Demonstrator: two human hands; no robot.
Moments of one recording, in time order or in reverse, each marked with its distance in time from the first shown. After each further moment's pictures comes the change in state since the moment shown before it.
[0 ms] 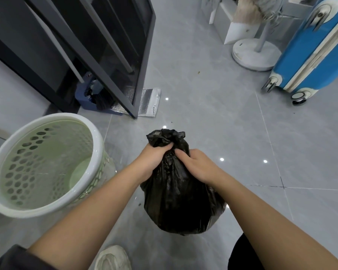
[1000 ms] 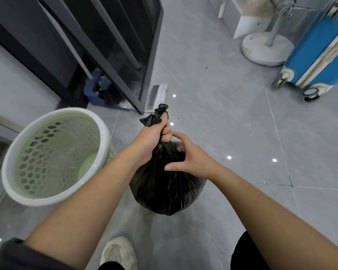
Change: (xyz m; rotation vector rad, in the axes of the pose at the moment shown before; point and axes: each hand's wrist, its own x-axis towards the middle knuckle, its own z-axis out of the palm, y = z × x) left_hand -0.010 0.037 -0.006 0.002 -0.084 0.116; right_hand 0.012 0.003 0.009 -0.069 -0.147 -0.262
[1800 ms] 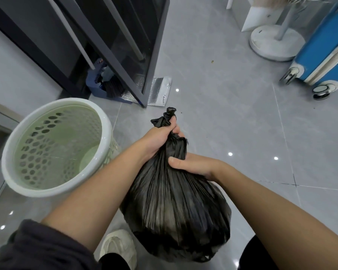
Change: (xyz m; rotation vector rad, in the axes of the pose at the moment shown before) left_hand 0.016 -0.027 -0.003 -0.158 -0.095 -0.136; right_hand 0.001 -0.001 0.017 0.494 -0.467 0.134
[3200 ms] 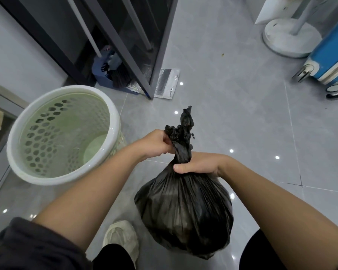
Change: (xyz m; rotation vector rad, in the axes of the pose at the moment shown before) left_hand -0.015 -0.017 -0.039 0.766 0.031 -0.051; right_hand 0.009 0.005 -0.003 -0.082 -0.111 0.254
